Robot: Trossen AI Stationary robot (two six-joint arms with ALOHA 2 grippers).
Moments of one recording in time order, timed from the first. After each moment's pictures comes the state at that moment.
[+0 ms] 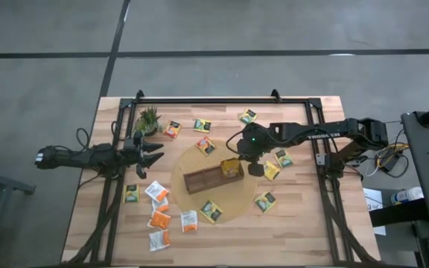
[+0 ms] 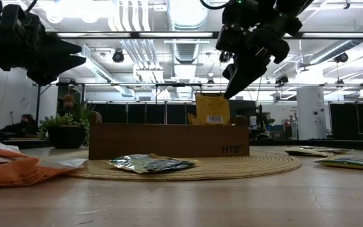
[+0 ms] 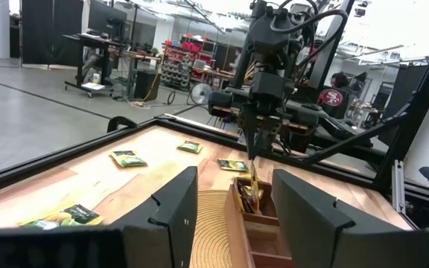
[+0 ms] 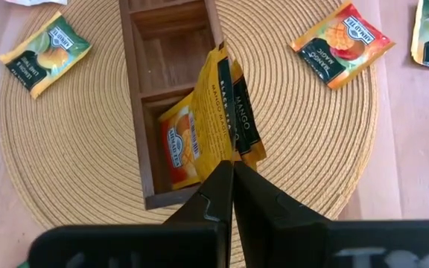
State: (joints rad) left arm -0.11 0.05 0.01 0.07 -0.35 -0.22; right arm -0.15 1.51 0.99 -0.43 -0.18 -0.14
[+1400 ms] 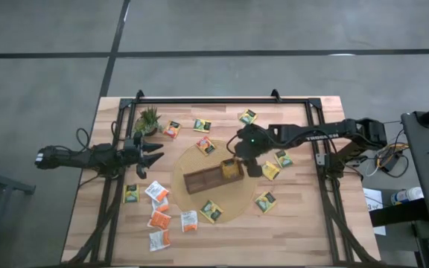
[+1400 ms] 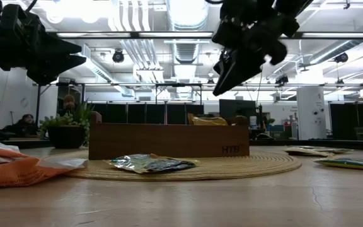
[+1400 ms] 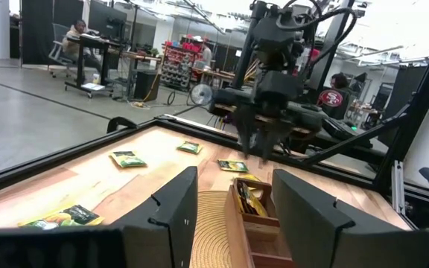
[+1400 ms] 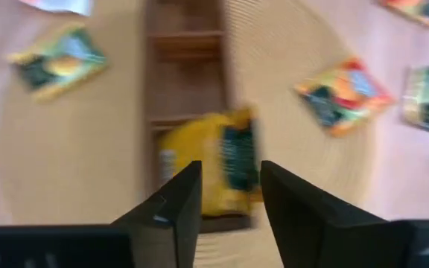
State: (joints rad) left arm -0.11 0.05 0.01 0.07 -0.35 -0.22; right arm -0.13 1.53 0.99 -0.33 -0.18 -0.27
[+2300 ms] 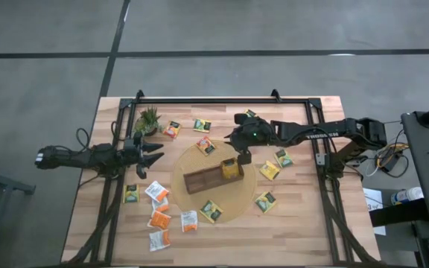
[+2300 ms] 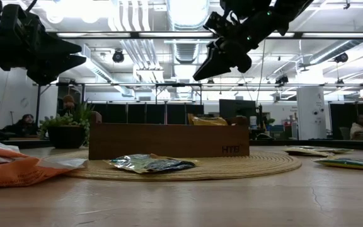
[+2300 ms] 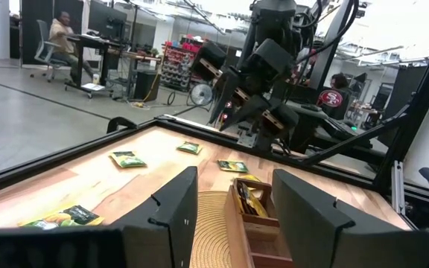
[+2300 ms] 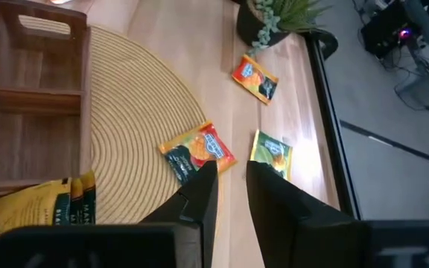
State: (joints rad) left arm -0.11 0.05 0.01 0.07 -0.35 -0.22; right arm -0.15 1.53 0.99 -0.07 0.08 -0.45
